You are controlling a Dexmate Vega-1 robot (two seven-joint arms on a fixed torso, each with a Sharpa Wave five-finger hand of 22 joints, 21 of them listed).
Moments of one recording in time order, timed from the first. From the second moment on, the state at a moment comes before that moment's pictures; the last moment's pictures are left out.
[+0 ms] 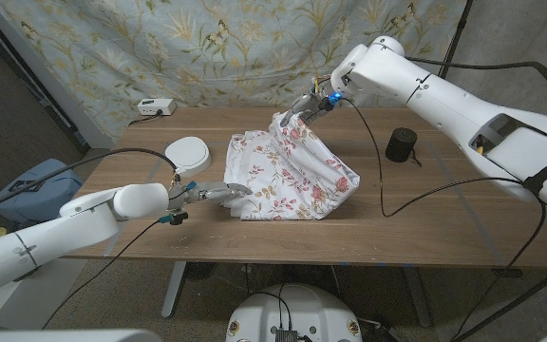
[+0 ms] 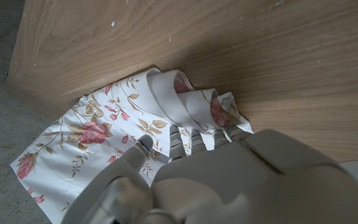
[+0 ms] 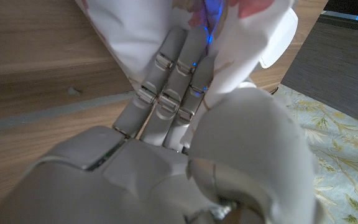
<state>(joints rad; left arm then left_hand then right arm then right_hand) 1.04 1.23 0.48 -2.00 -0.07 0.09 -0.30 0.10 0.17 0.72 0.10 0.17 0.12 -0.12 0.19 0.18 -0.03 -0.03 0.21 0.19 -0.13 0.10 0.18 0.17 -0.04 0.07 0.21 0.17 0.04 -0.46 -0.97 -1.48 0.36 -0.94 0.47 1.19 0.05 0.31 -0.16 0.18 0.94 0.02 0.49 0.31 1.09 -0.14 0.97 0.69 1.27 -0.22 0.45 0.73 1.01 -0.12 0.54 0.19</state>
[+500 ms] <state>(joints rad) 1.04 1.22 0.48 -1.98 -0.08 0.08 -0.31 0.10 0.17 0.72 0.09 0.17 0.12 -0.13 0.19 0.18 -0.03 -0.03 0.21 0.19 -0.13 0.10 0.18 0.17 -0.04 0.07 0.21 0.17 0.05 -0.40 -0.97 -1.39 0.37 -0.87 0.47 1.19 0.05 0.31 -0.16 0.18 0.94 0.02 0.49 0.31 1.09 -0.14 0.96 0.70 1.28 -0.22 0.44 0.74 1.01 -0.12 0.55 0.19</state>
